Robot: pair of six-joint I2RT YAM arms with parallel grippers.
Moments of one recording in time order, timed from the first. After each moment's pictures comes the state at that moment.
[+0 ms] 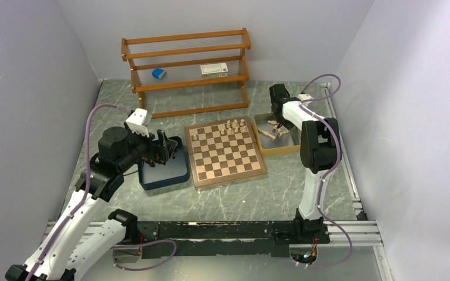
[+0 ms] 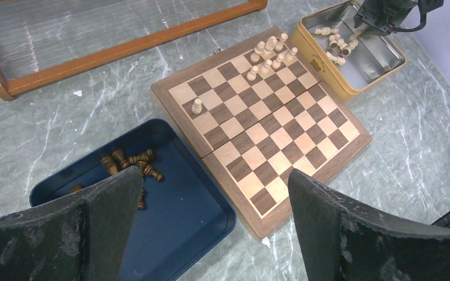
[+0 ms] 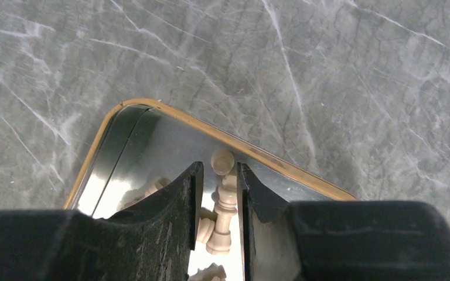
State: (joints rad) left arm -0.40 0.71 0.79 -0.39 0.11 -0.22; right arm 0.17 2.04 1.48 -0.60 0.73 0.94
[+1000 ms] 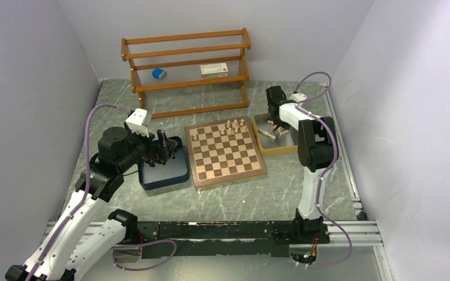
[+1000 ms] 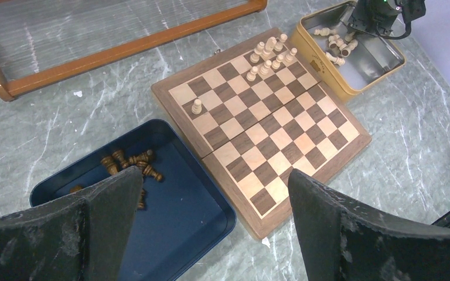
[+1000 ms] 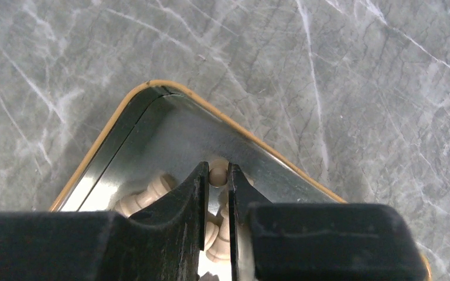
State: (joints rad) left arm -0.40 0.70 0.79 -0.39 0.11 -0.22; right arm 0.19 2.08 1.47 -0.52 0.73 0.79
